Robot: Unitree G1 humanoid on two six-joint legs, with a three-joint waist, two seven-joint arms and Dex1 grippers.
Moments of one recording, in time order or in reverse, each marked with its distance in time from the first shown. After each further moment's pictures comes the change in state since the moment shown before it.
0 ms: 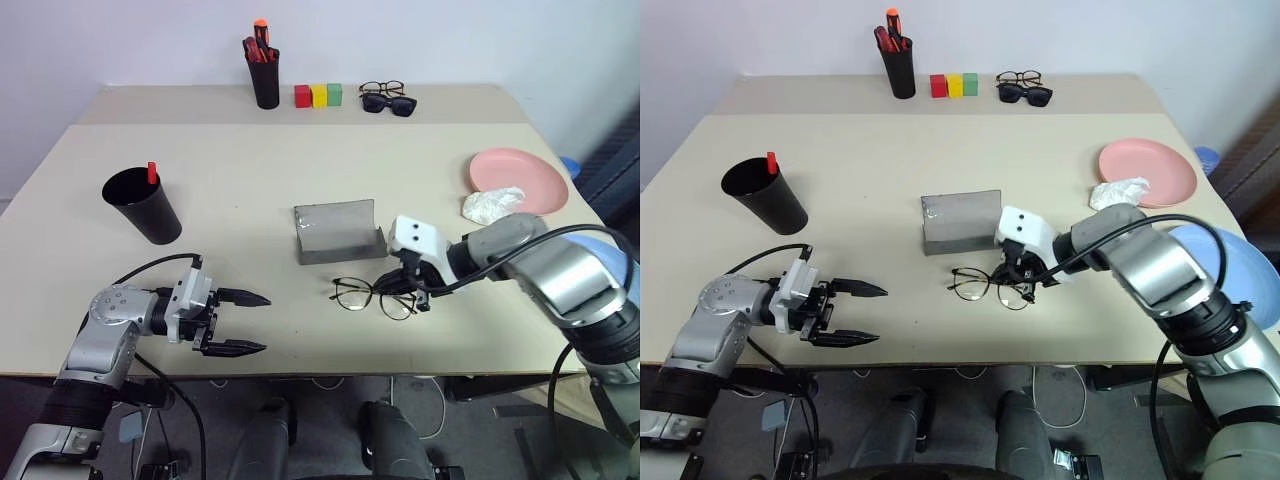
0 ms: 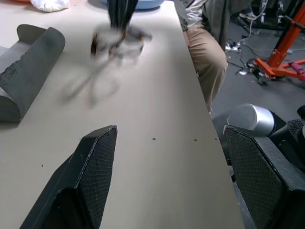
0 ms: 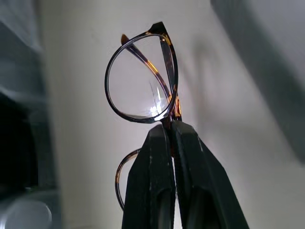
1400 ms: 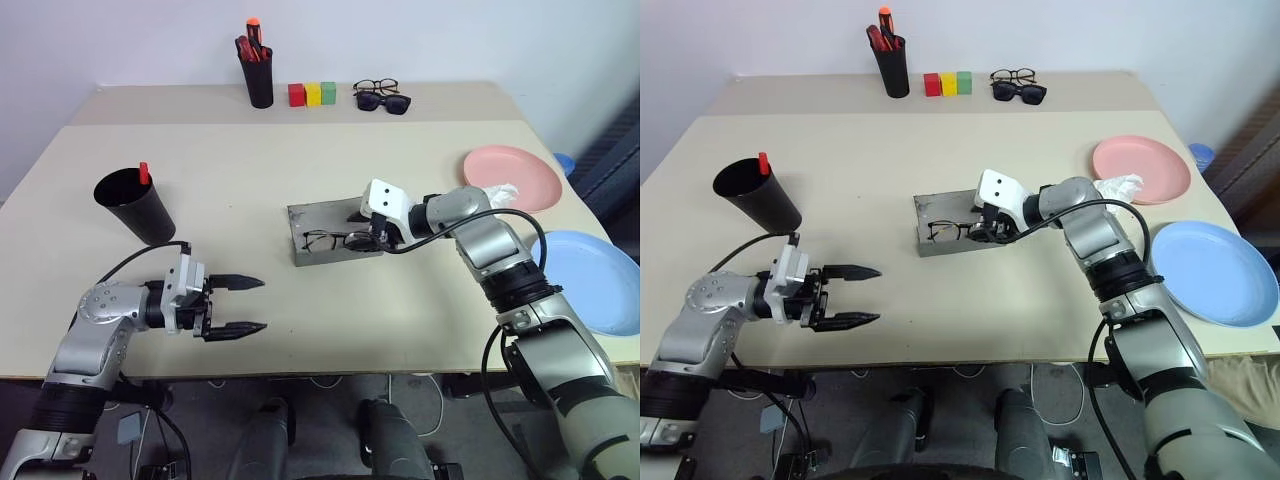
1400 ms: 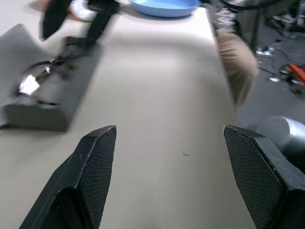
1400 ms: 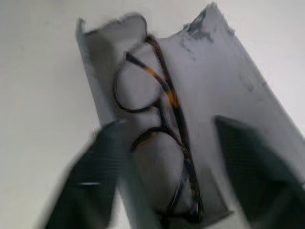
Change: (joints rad) left arm -0.017 0.015 0.055 -0.059 -0.024 0.079 0.170; right arm -0.143 0.333 -0.002 0.704 -0.403 -0.711 -0.058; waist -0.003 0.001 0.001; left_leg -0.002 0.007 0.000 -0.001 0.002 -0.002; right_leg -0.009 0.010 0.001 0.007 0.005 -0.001
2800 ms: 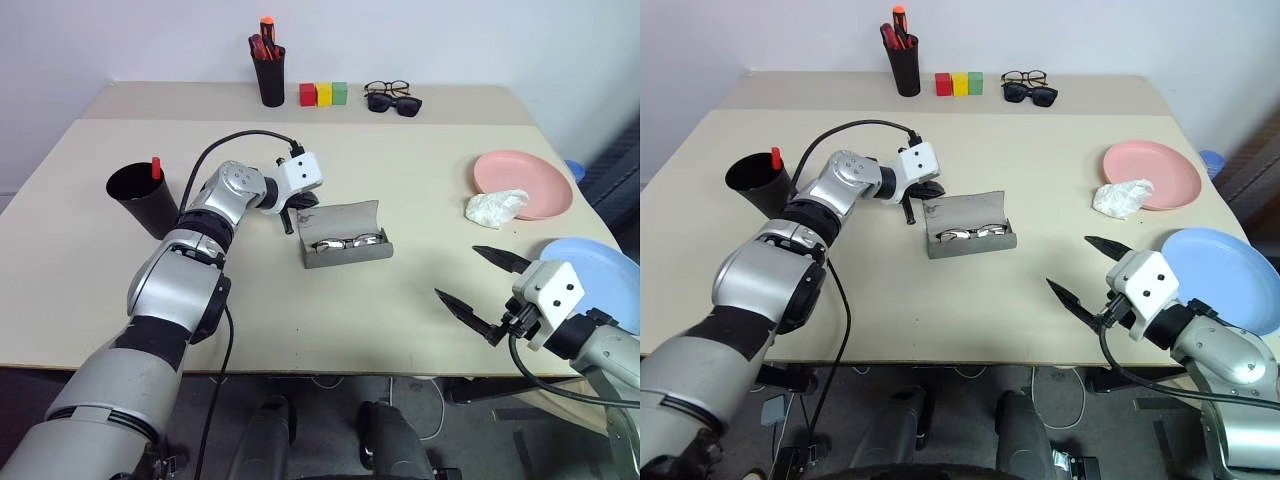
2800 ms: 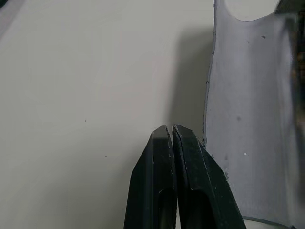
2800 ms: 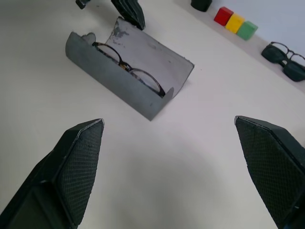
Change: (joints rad) left arm -1.106 -0.438 -0.254 1.299 0.717 -0.218 0.345; right arm 1.061 -0.075 -0.684 -0.984 0.306 0.041 -0.322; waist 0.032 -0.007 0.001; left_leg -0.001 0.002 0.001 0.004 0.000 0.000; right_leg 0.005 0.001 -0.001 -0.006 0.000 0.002
